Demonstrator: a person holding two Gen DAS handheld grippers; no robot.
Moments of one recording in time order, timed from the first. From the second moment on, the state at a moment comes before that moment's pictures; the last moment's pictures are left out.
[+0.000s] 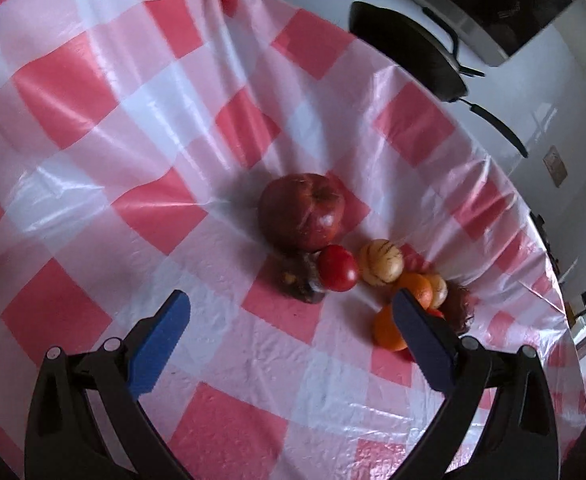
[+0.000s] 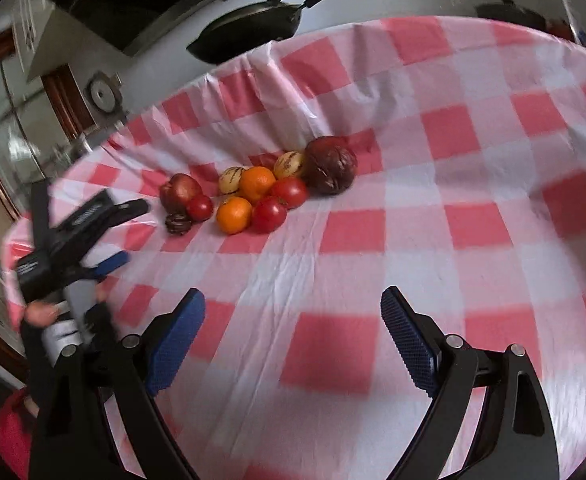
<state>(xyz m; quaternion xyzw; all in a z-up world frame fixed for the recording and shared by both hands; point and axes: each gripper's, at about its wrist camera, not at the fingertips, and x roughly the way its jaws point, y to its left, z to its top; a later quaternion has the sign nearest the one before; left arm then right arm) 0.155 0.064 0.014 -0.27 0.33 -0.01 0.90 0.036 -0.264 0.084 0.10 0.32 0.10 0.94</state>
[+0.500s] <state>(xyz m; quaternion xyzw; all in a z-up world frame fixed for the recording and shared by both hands) 0.148 0.070 0.014 -0.26 0.33 0.04 0.91 0.152 -0.194 0.067 0.03 0.41 0.05 0.91</state>
